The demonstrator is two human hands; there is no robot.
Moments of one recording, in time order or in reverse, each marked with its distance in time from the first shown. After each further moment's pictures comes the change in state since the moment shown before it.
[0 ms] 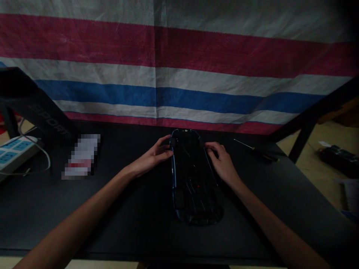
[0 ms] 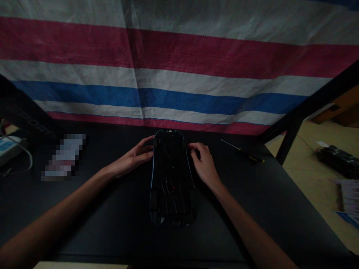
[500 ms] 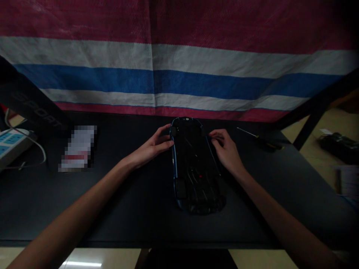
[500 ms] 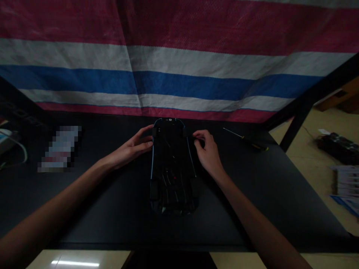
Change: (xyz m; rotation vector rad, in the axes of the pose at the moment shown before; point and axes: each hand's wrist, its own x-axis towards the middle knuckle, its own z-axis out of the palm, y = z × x) left_hand 0.003 -0.001 0.002 -0.077 -0.029 -0.015; right_hand -0.001 0.011 -0.001 0.045 0.082 0.034
